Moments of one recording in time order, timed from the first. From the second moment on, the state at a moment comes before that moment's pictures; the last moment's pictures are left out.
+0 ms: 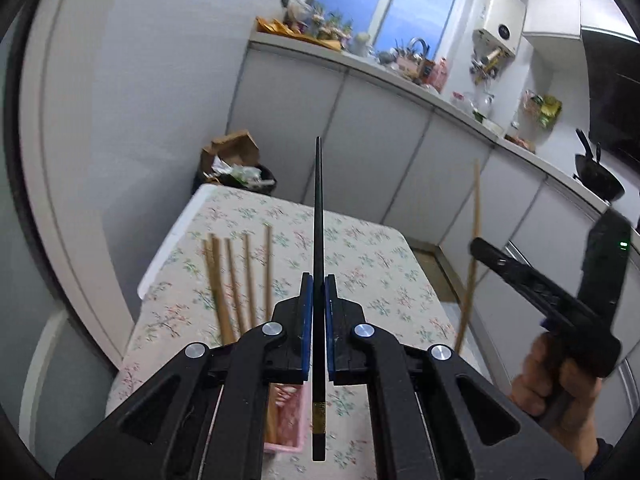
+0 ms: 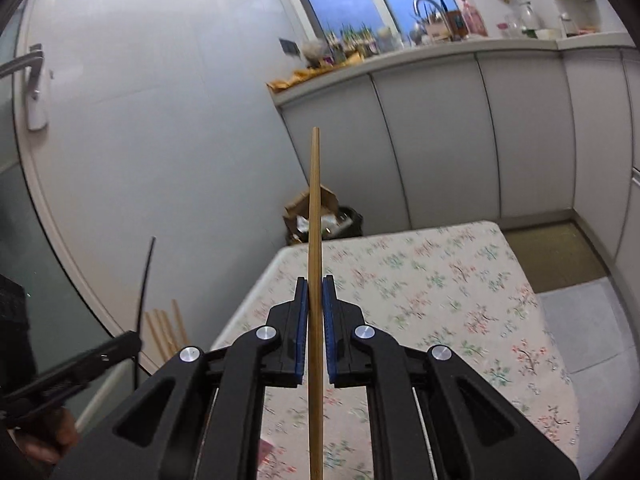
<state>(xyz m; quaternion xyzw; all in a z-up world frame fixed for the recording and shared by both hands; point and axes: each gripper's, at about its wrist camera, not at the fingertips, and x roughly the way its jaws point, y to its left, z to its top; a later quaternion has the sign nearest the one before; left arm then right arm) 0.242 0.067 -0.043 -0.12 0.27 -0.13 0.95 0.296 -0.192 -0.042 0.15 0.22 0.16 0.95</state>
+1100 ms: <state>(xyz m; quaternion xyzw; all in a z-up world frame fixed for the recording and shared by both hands) 0.241 0.096 -0.054 -0.11 0.34 -0.10 0.93 0.279 -0.091 -0.064 0.18 0.16 0.19 0.95</state>
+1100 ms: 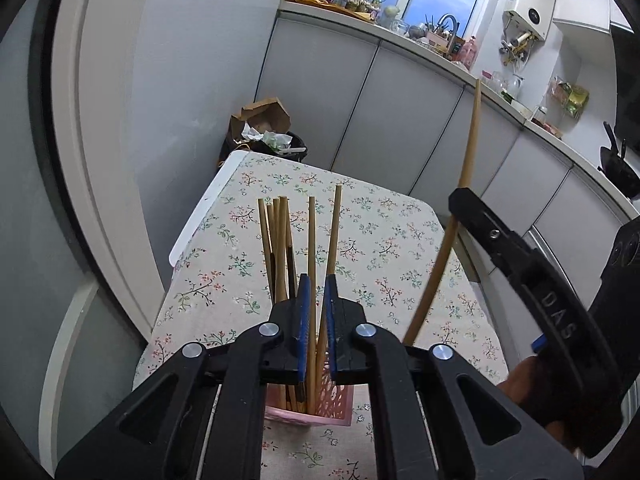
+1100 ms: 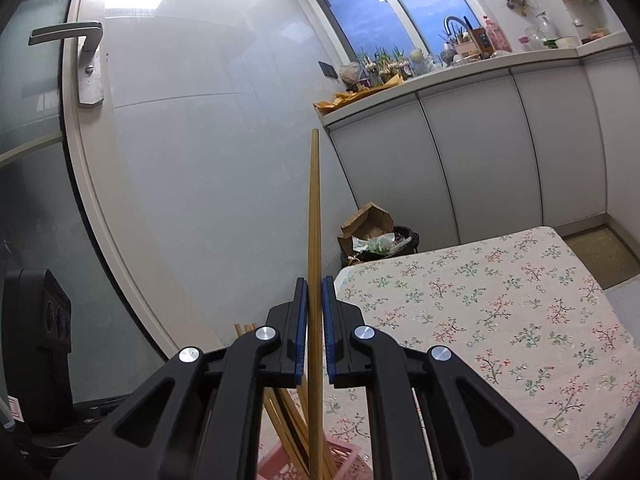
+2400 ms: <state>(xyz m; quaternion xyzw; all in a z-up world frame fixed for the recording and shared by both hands) 0.030 0.026 0.007 0.01 0.31 0.00 0.95 0.015 -0.189 -0.020 0.11 0.28 0.16 0.94</state>
